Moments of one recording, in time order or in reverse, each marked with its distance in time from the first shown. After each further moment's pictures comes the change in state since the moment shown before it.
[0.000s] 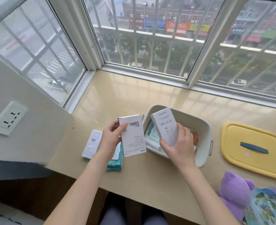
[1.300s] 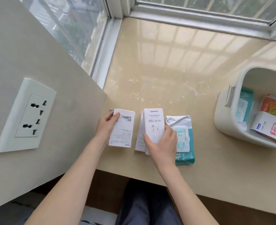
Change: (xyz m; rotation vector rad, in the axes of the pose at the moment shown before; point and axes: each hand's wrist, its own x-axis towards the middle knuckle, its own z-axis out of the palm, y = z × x) left_hand 0.209 -0.103 -0.329 0.224 0.099 -0.317; right_hand -0.068 -0.192 0.367 0.063 -0.152 0.436
